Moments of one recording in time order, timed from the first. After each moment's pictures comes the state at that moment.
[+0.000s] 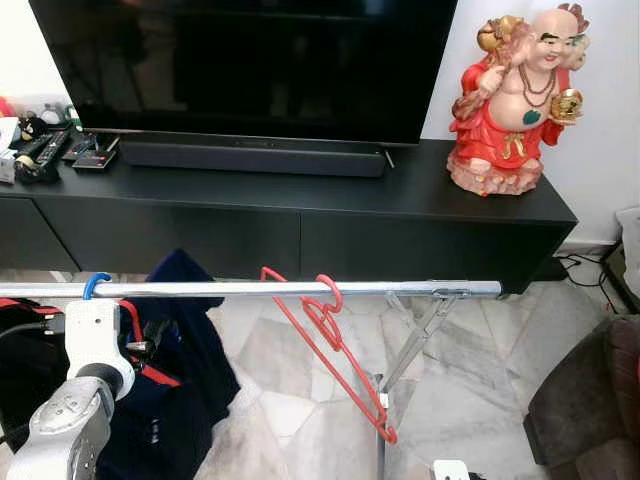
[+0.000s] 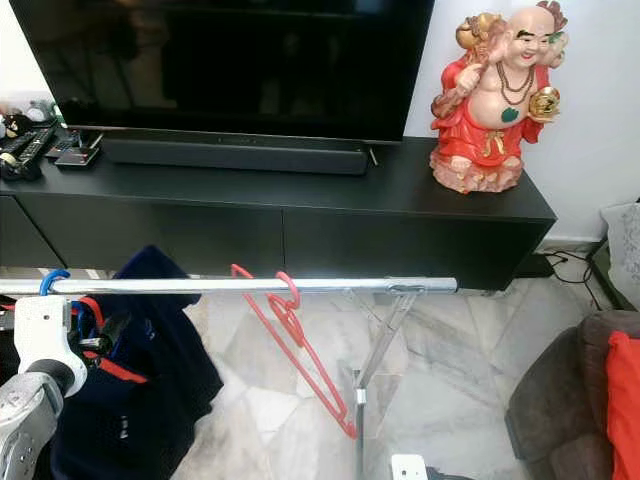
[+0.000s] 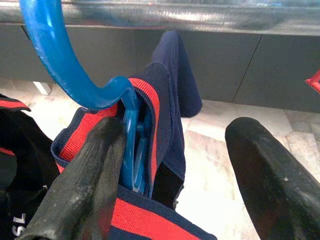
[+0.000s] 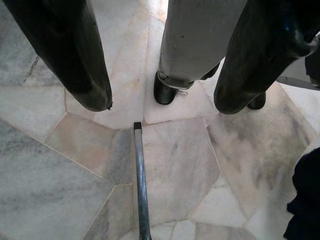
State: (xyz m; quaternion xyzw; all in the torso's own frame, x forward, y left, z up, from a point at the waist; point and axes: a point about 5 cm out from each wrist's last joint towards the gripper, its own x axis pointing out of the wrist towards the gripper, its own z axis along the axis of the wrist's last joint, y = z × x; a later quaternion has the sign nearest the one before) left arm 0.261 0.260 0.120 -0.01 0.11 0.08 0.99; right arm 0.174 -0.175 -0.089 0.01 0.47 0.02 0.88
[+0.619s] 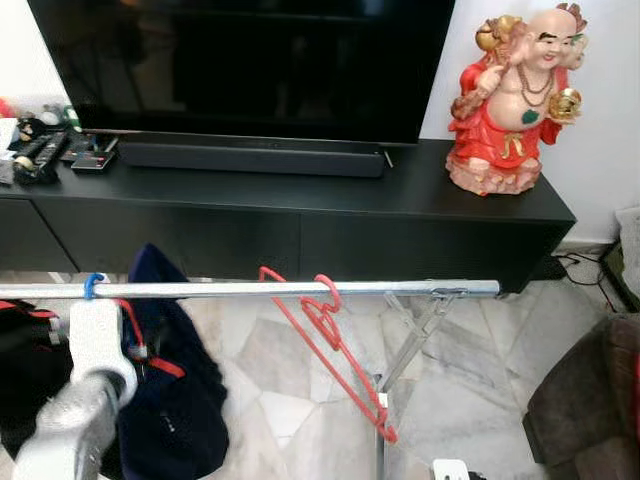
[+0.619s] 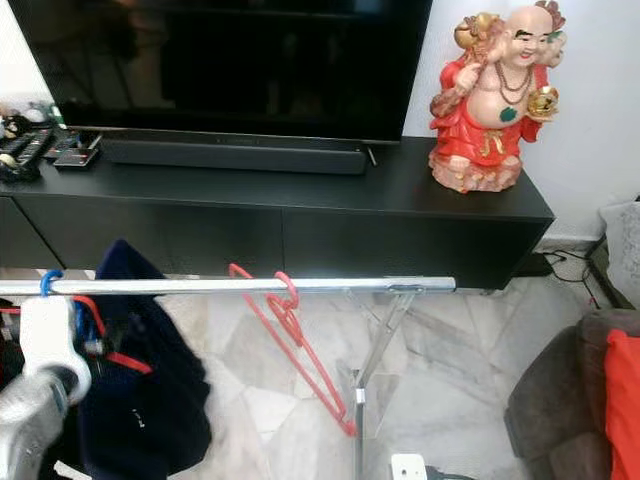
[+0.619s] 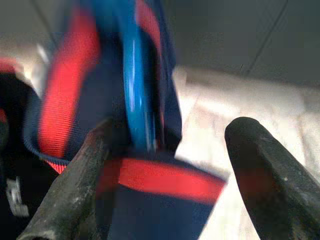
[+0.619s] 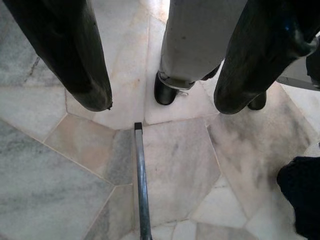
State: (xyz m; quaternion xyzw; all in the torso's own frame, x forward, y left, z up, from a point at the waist) left arm 0.263 0.264 0.097 -0.02 0.17 0.12 0.98; right arm 0.175 -0.175 -0.089 0.01 0.47 0.03 0.88
